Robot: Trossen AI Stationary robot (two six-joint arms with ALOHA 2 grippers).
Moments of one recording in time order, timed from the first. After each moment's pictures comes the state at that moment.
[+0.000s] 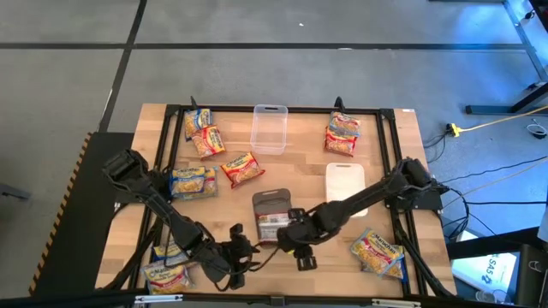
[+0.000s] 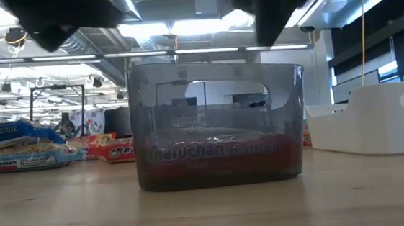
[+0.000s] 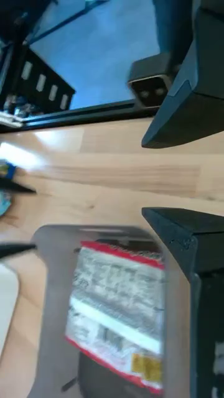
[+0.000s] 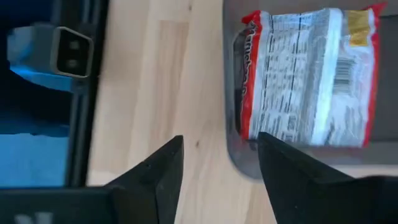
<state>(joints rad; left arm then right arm) -0.73 1.75 1.04 0.04 -0.58 -0.72 0.45 1.96 1.66 -0.87 -0.06 0.32</state>
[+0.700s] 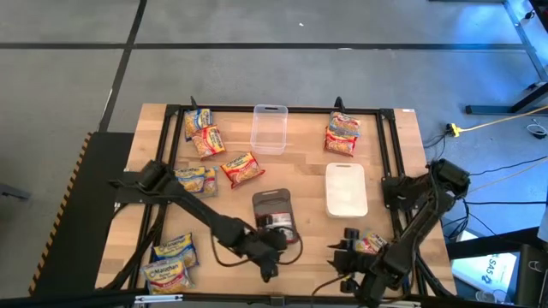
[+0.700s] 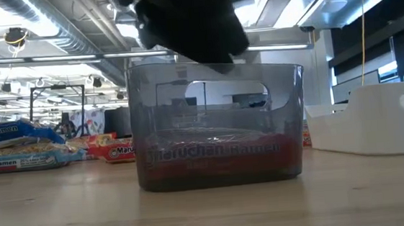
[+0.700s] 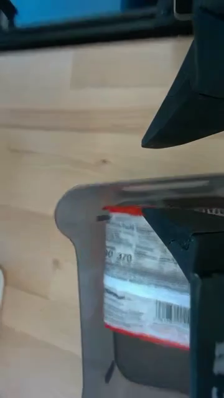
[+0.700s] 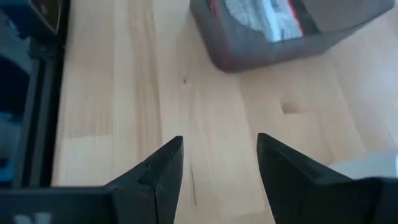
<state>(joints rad) -0.52 2.03 1.54 -0.47 -0.38 -0.57 0.97 1.75 1.19 -0.71 0.67 0.95</state>
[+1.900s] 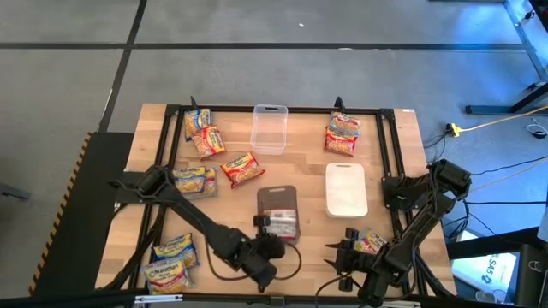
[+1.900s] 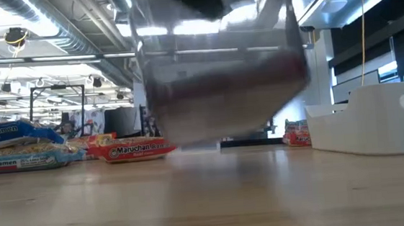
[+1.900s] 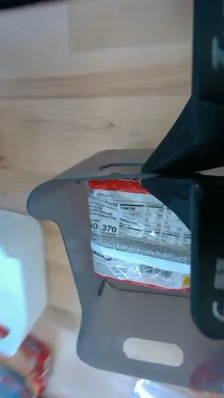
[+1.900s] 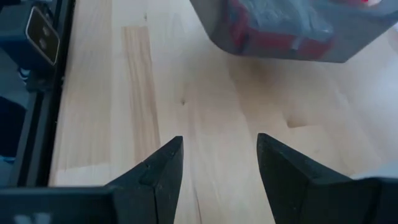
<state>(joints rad) -0.59 2.05 1.71 -0.72 -0.65 -0.48 1.00 1.75 1.07 -0.52 0.80 0.99</state>
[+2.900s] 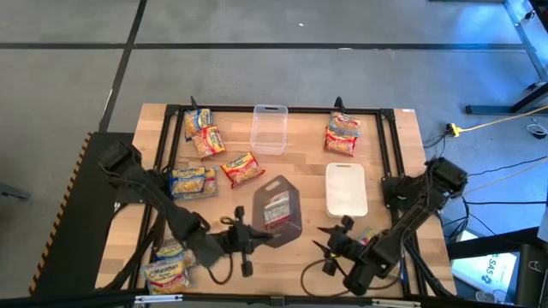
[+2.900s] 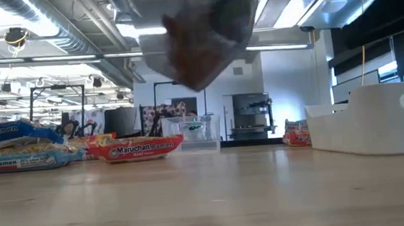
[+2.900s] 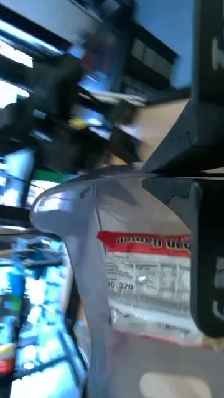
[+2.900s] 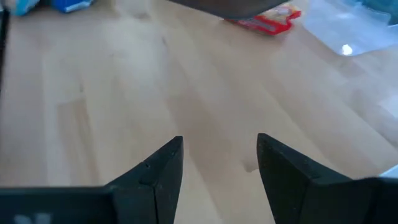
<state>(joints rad) -0.70 1.64 1.06 0.35 -0.88 -0.33 0.88 1.75 1.07 -0.52 0.95 1.12</state>
